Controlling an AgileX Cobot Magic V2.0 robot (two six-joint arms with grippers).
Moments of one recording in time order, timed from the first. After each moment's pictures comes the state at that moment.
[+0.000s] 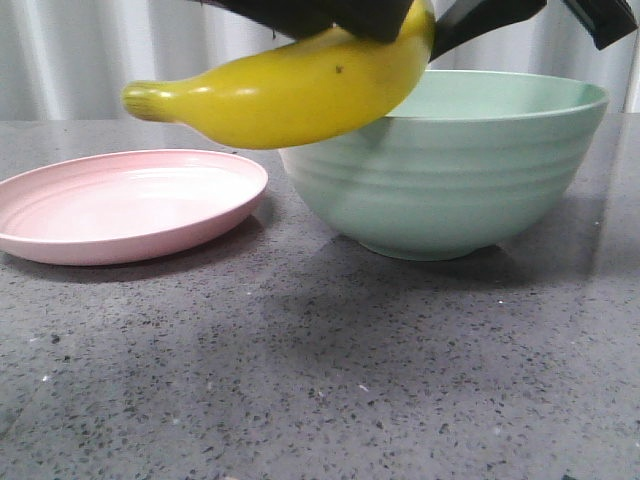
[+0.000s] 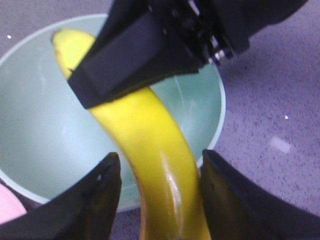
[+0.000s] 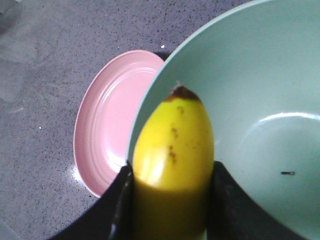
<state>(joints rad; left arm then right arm) -0.94 1.29 -1.01 -0.21 0.35 0.11 0.37 1.28 -1.01 0.72 0.51 -0.03</state>
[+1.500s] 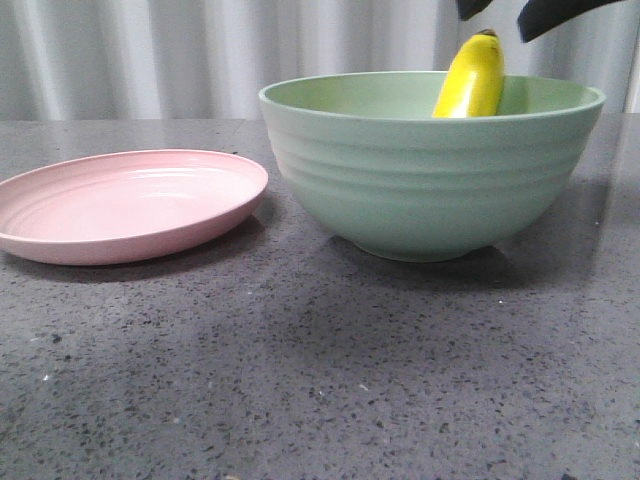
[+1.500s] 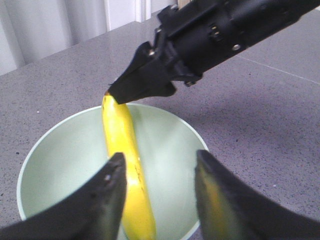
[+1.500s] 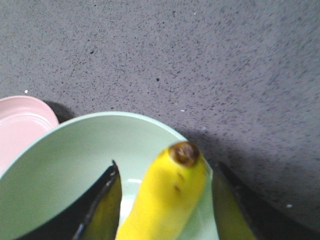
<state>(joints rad) -0.94 1.19 -1.01 -0.22 0.22 0.11 0.20 1.32 -1.12 0.37 0.53 -0.16</state>
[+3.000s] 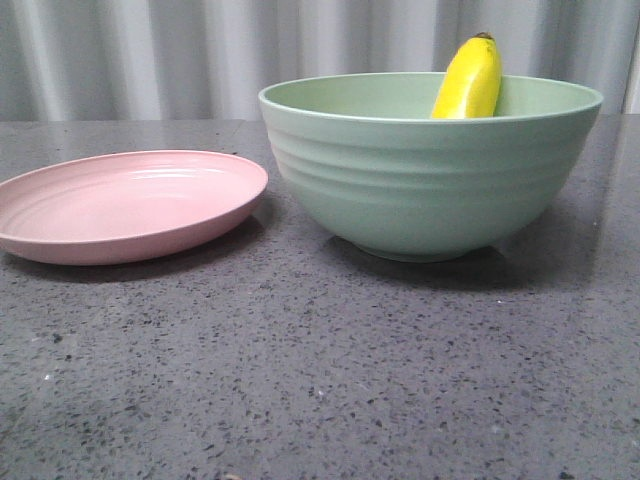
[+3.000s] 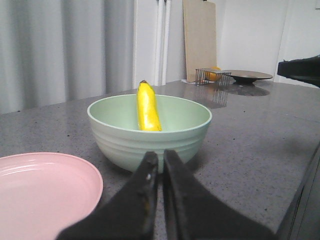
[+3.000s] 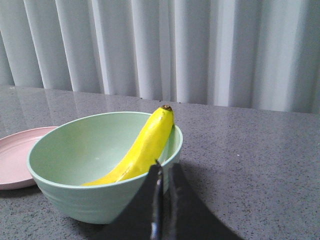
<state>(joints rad) -0.94 0.24 -0.15 -0.23 -0.08 0.11 0.20 0.09 -0.31 0.32 0.28 -0.29</state>
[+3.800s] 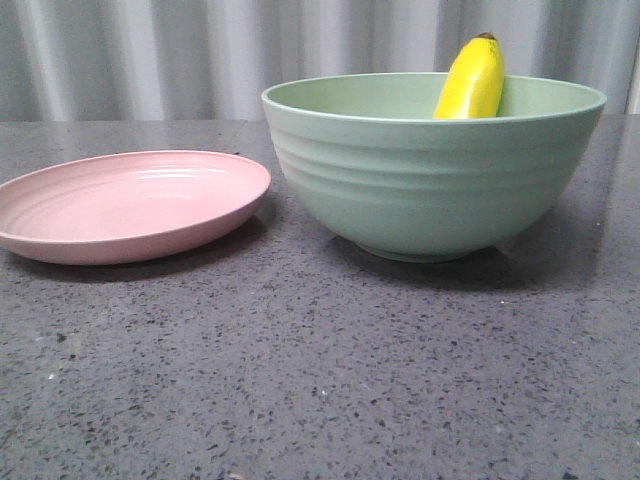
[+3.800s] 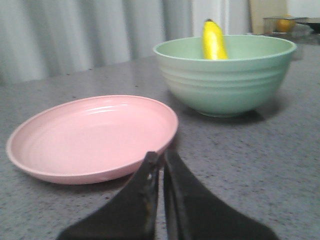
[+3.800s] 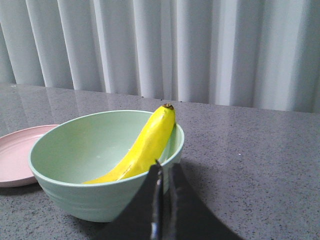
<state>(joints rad) -0.66 0.19 0.00 -0.05 -0.08 0.04 0.20 0.09 -0.31 0.32 0.28 -0.30</state>
